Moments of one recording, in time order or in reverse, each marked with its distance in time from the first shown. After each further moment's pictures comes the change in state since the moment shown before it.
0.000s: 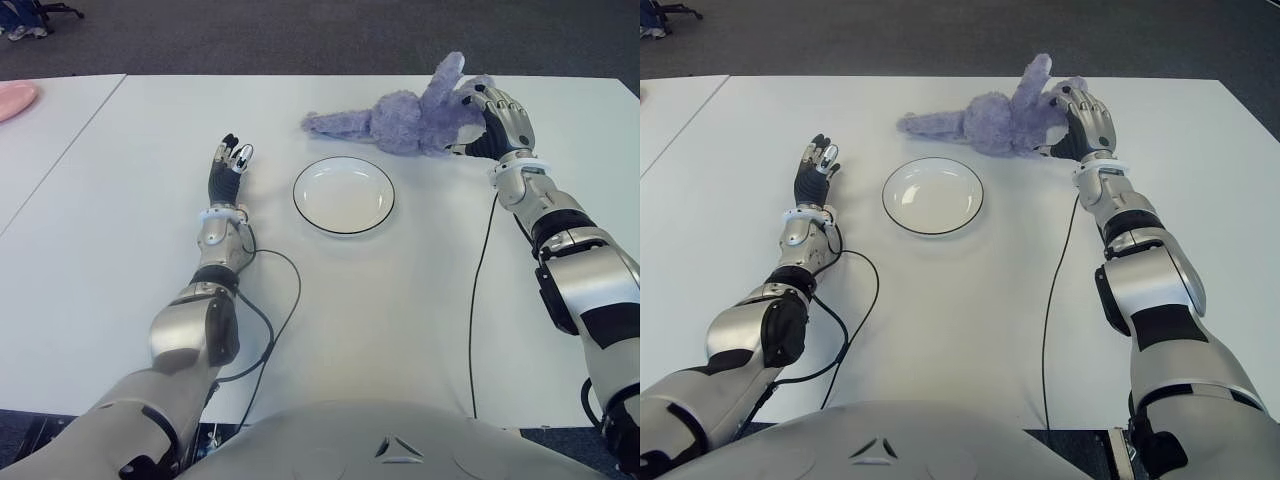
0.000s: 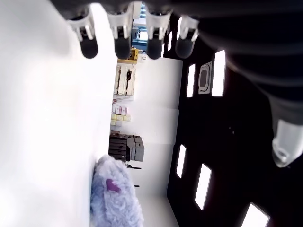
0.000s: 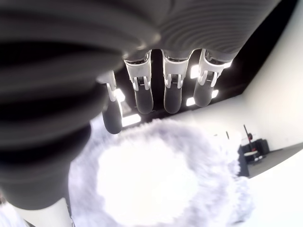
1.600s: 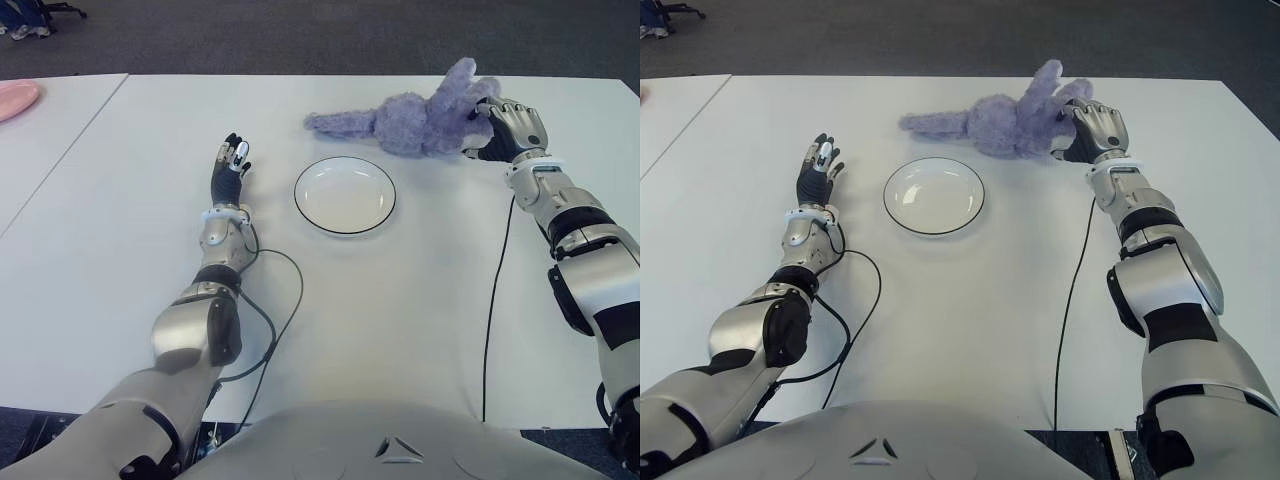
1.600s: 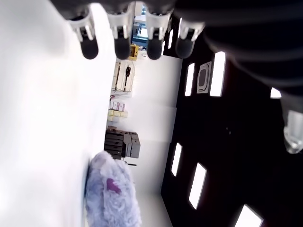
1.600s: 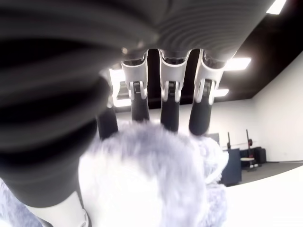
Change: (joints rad) left arm -0.003 -0.012 0.015 0.000 -0.039 0.000 -0.034; right arm -0.014 -0.060 0.087 0.011 -0.045 0.027 0.000
